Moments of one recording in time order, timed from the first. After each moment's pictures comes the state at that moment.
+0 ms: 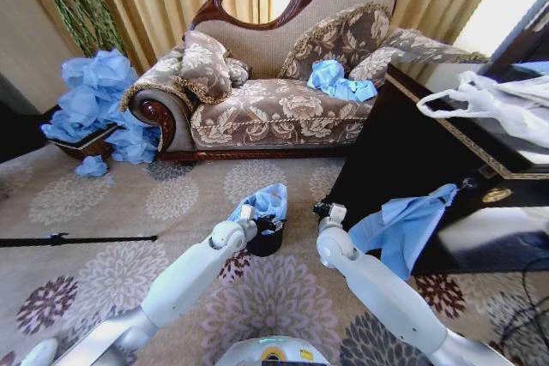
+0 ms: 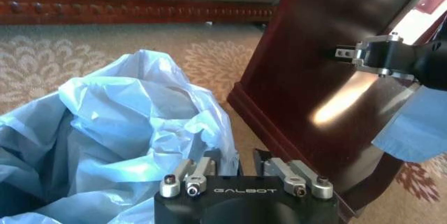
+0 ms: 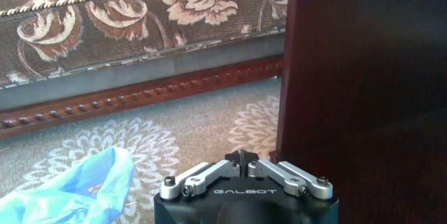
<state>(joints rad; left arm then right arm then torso) 0.72 -1.11 0.15 -1.59 -0.76 0.53 0.04 -0.74 1.04 -0.19 1.75 0.98 -0.21 0.93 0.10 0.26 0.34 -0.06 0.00</state>
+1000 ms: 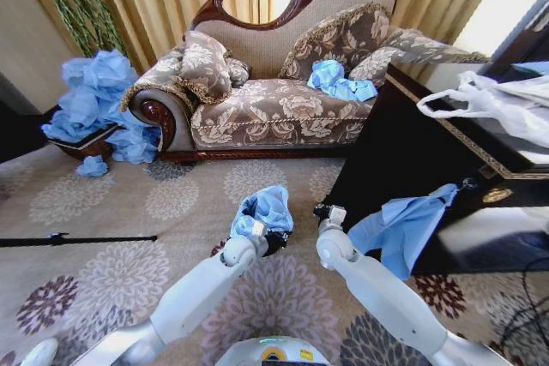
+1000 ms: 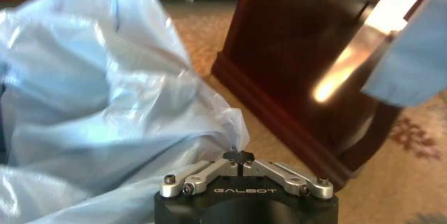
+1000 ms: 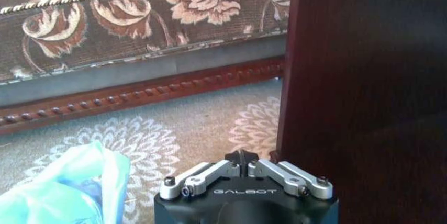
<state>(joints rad) 0.77 -1.18 0.24 -1.48 -0.60 0.43 0.05 -0.76 1.04 -0.19 1.76 0.94 -0.21 0.92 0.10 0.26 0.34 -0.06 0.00</state>
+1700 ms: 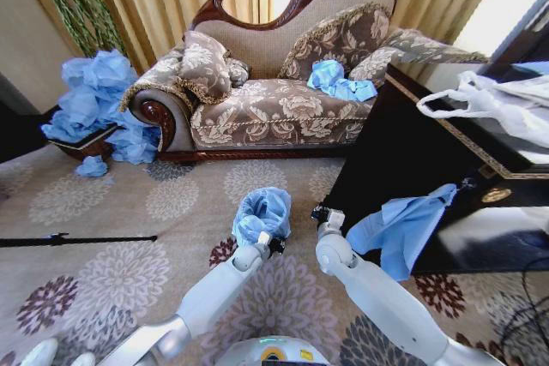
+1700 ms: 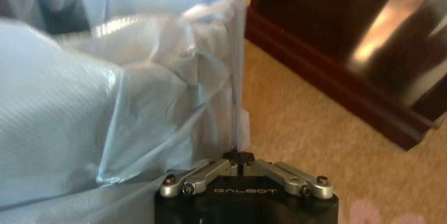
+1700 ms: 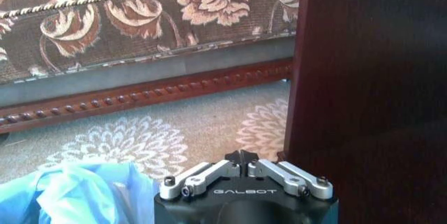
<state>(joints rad) 0.76 -1.29 0.23 -1.18 -0.36 0.29 0.09 -0.78 1.05 -0.19 1.76 0.91 -0.19 0.88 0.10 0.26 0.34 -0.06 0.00</state>
